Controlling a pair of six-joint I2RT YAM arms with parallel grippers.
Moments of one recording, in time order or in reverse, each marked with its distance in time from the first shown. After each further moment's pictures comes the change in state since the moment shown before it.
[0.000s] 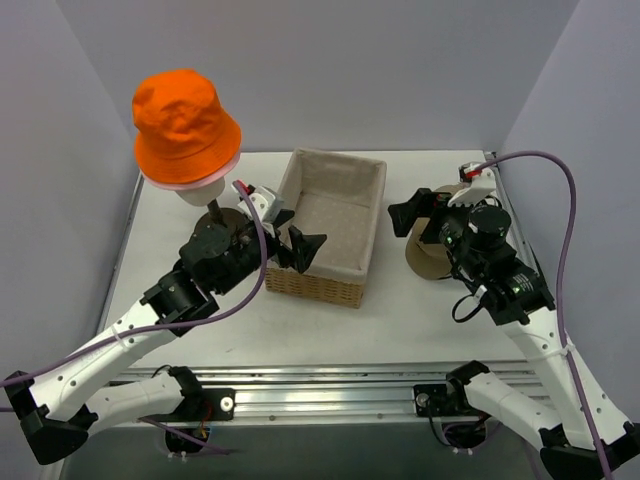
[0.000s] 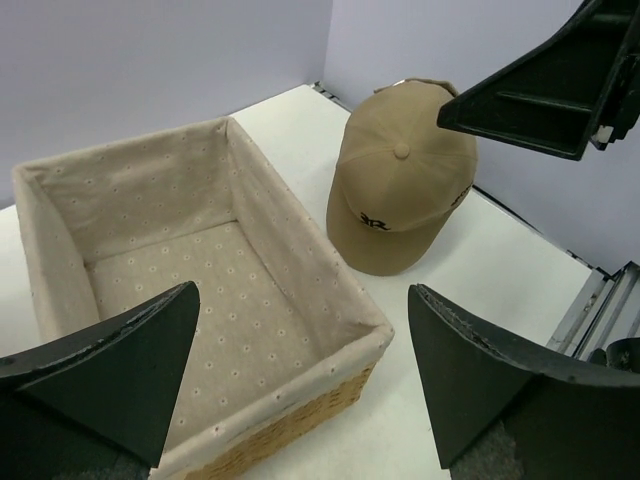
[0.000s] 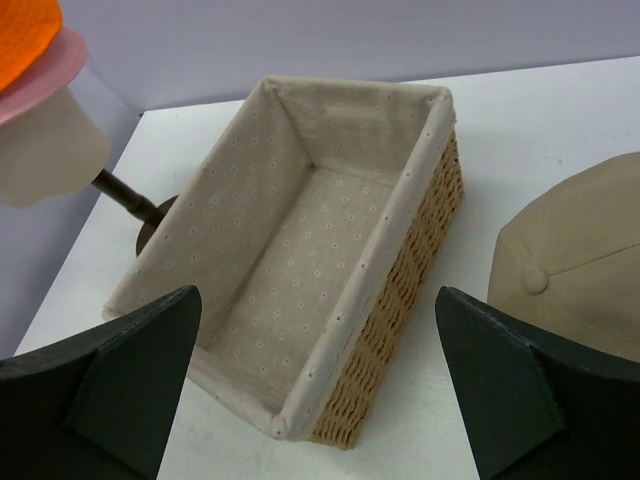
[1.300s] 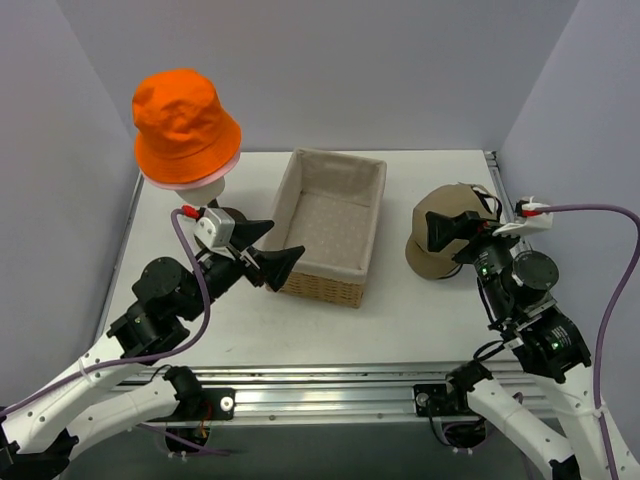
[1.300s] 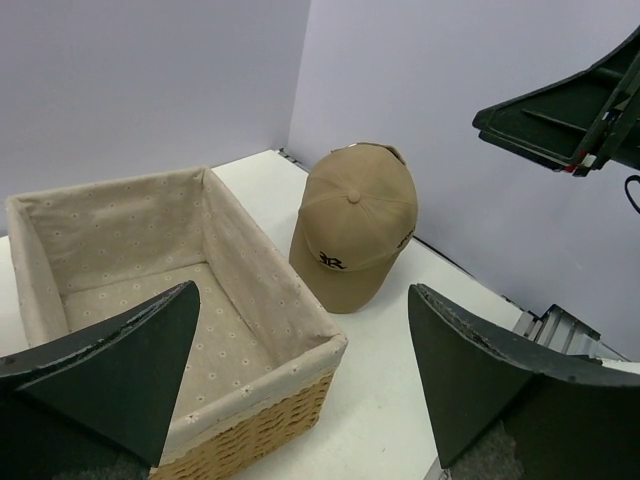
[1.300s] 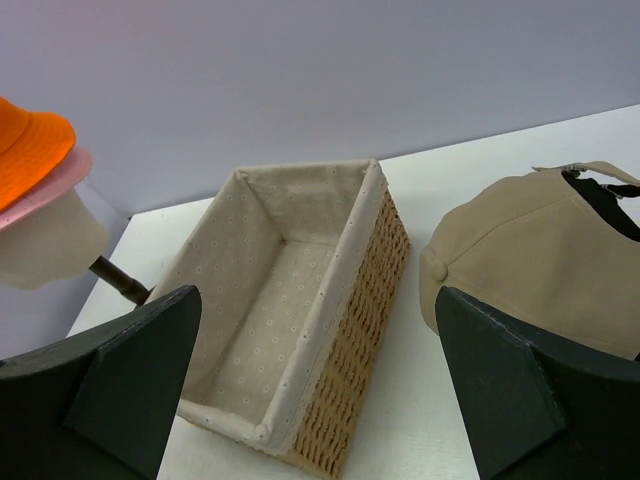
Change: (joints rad) left arm -0.018 -0.272 -0.164 0.078 0.008 -0.072; right arm 0.031 -0.277 -0.100 -0.002 0.193 0.016
